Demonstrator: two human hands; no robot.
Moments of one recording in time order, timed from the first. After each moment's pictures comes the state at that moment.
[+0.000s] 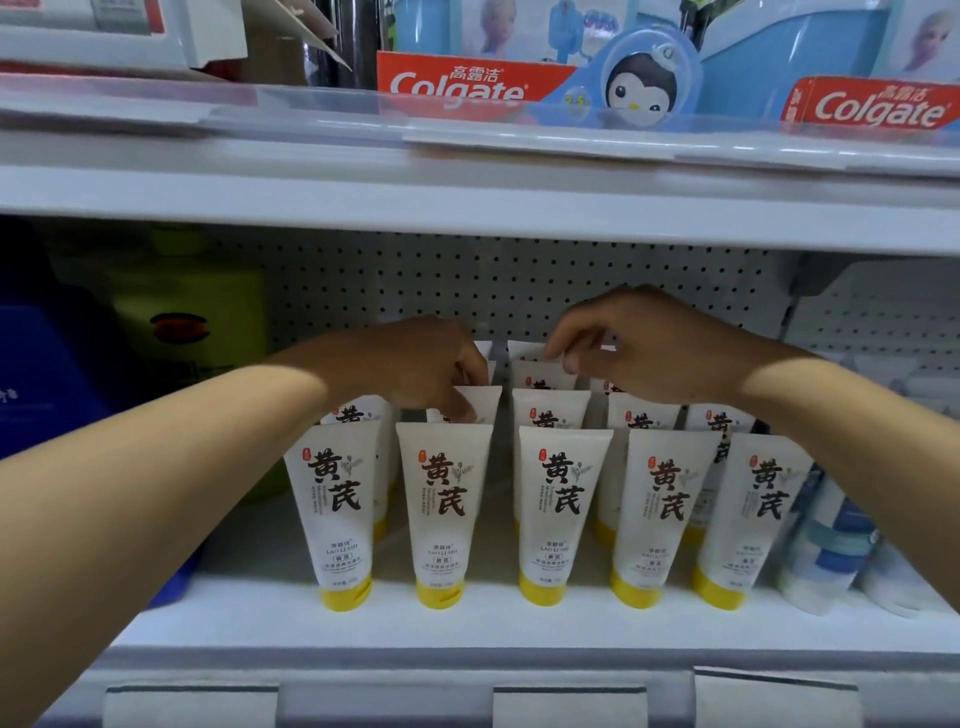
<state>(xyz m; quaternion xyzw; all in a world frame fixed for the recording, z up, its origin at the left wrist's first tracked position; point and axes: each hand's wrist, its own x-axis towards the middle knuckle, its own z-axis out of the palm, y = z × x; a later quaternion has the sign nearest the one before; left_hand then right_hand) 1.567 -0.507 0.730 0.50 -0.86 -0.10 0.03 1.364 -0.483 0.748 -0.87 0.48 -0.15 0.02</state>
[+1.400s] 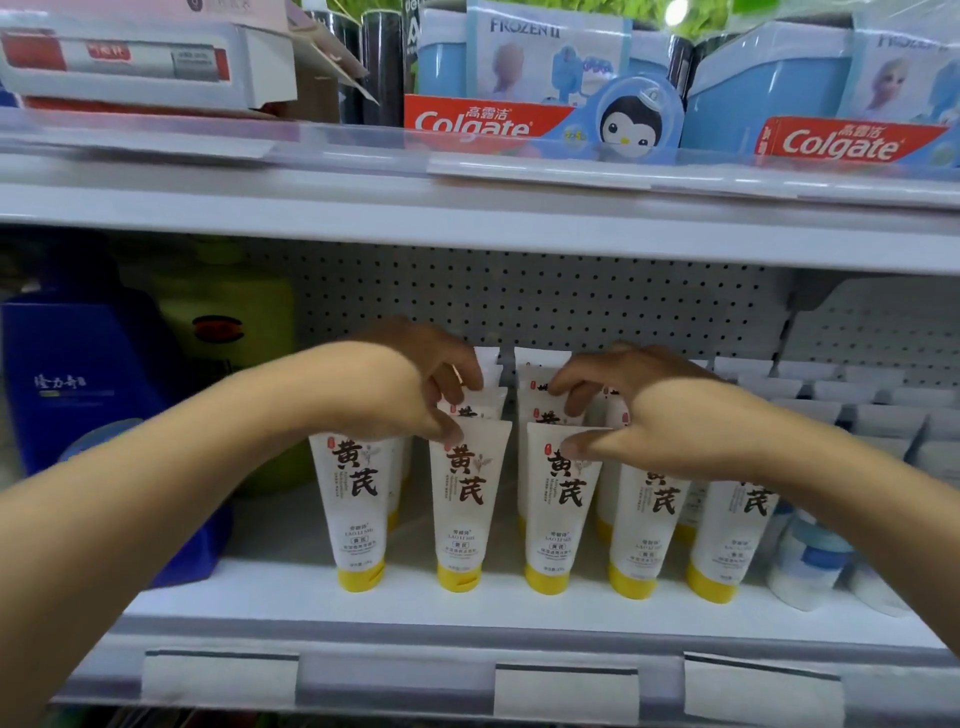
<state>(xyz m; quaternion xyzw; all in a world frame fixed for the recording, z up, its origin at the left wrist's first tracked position) 1.584 -0.435 0.742 0.56 -0.82 -0.09 0.09 1.366 -0.429 0.733 -0.85 0.51 -0.11 0.03</state>
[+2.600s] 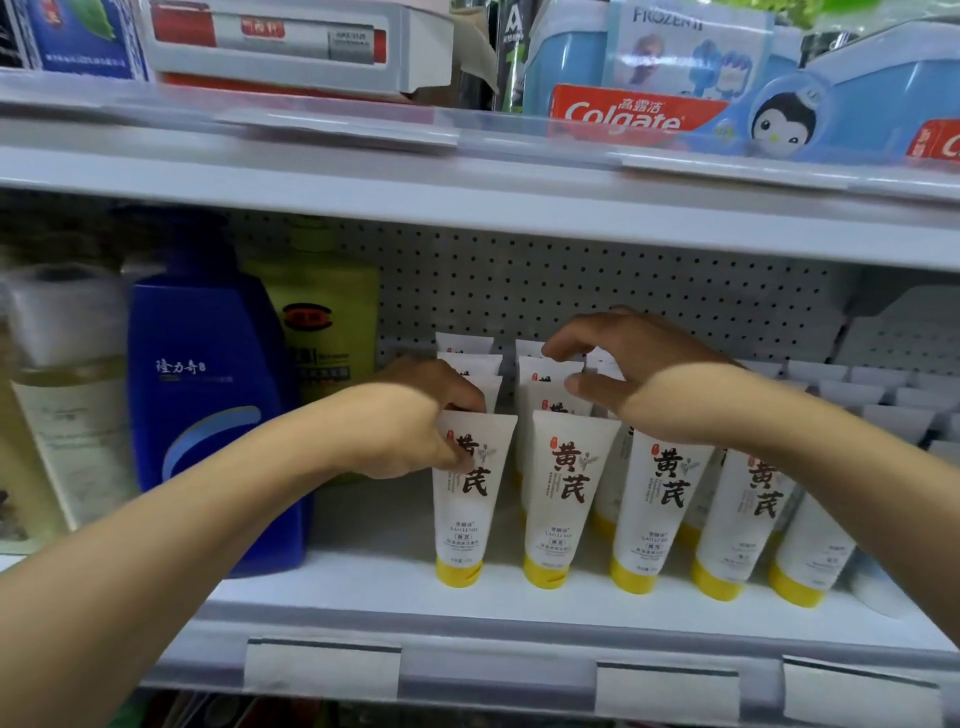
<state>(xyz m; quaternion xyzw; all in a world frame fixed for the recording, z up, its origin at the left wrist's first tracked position) 1.651 -0.435 0.707 0.55 -0.81 -0.14 0.11 1.450 -0.444 0.740 -0.84 0.52 -0.15 0.00</state>
